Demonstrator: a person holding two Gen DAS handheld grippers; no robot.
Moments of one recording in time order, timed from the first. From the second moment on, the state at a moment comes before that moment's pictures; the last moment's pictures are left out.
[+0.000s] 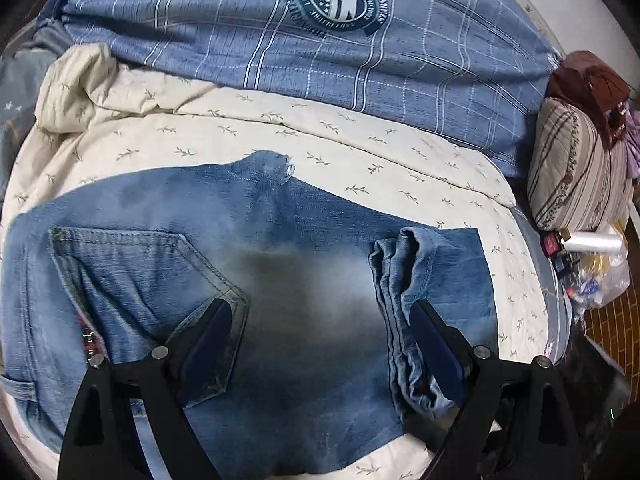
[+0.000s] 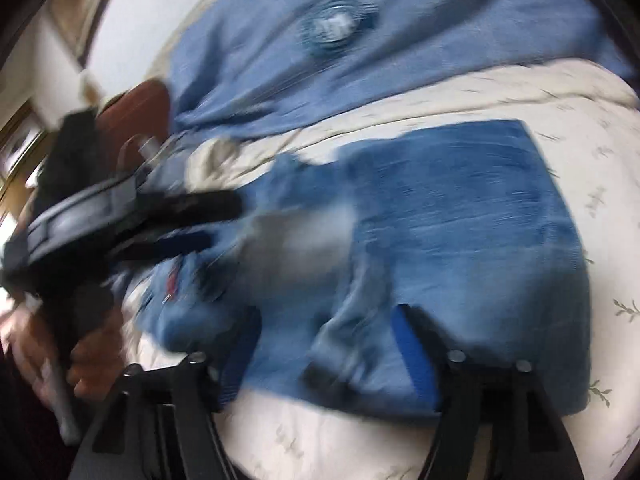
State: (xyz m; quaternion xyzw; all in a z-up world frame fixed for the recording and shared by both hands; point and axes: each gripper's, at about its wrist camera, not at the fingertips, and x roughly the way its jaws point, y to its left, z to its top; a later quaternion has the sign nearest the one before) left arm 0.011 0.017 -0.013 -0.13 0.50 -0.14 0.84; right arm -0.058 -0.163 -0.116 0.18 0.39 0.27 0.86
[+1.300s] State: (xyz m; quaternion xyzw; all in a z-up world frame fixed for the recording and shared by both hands) left arm -0.036 0.159 0.012 -0.03 0.45 0.05 0.89; right arm -0.044 -0.161 -0.112 0.17 0.41 0.19 0.88
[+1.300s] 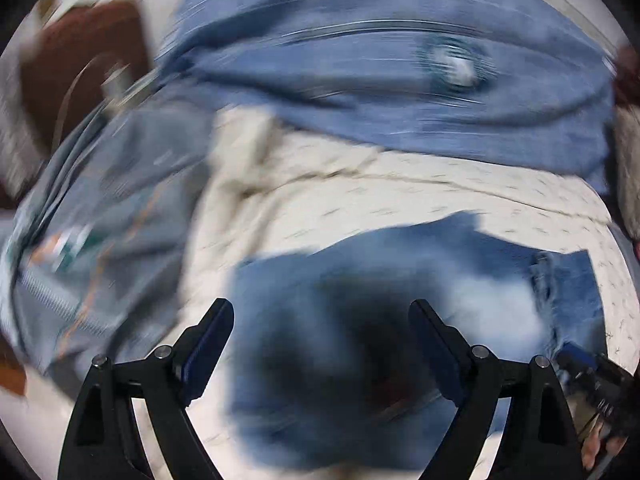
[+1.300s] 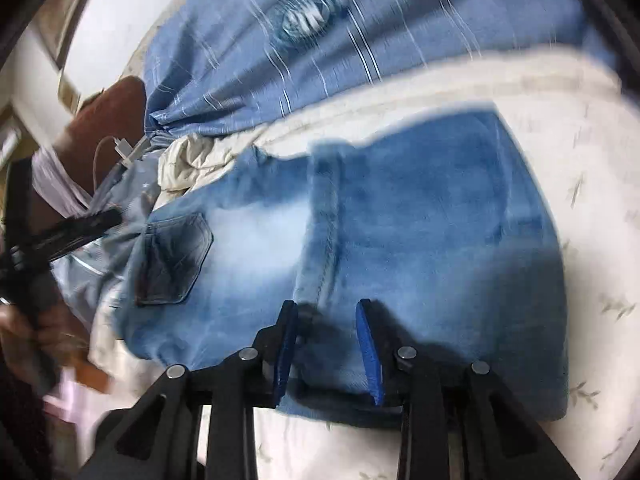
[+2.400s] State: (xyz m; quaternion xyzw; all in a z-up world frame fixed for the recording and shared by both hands) left arm -0.057 0.192 -0.082 -0.20 0.49 0.00 0.85; right arm -0.069 -0.190 -0.085 0.25 0.33 0.20 0.89
